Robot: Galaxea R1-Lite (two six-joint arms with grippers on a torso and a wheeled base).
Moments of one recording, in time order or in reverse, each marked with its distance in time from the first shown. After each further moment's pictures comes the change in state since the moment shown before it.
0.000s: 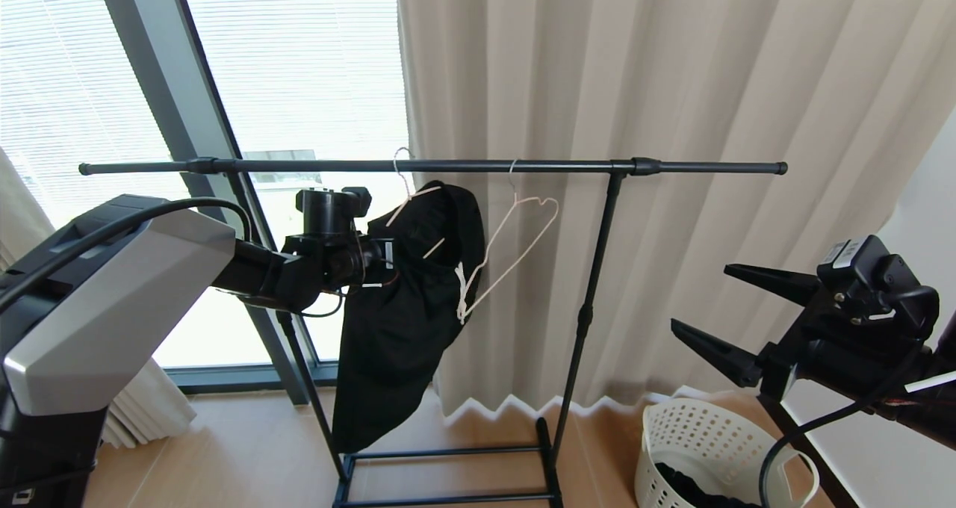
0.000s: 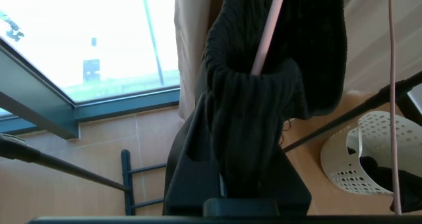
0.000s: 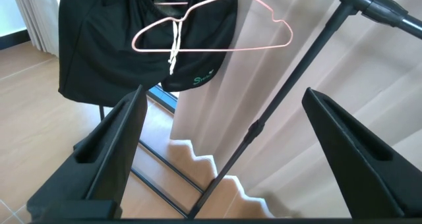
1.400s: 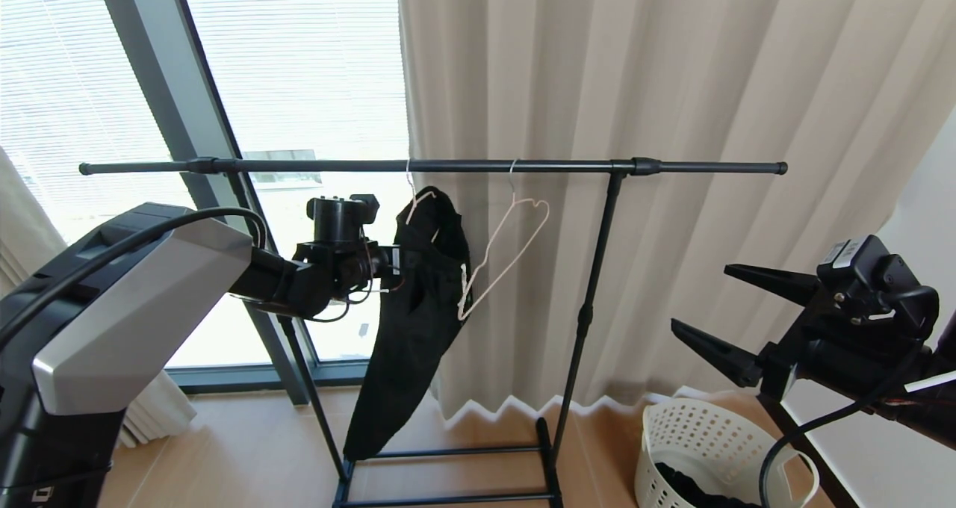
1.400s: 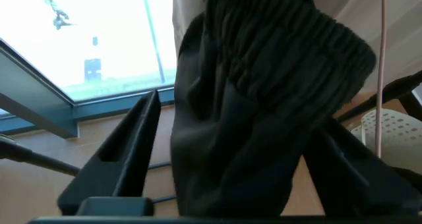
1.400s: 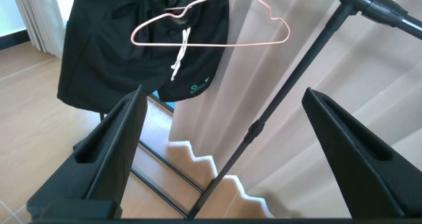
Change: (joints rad) left arm -0.016 0.035 -0.008 -0.019 0.018 0.001; right arm -0.001 0.001 0.000 0.000 0.000 0.000
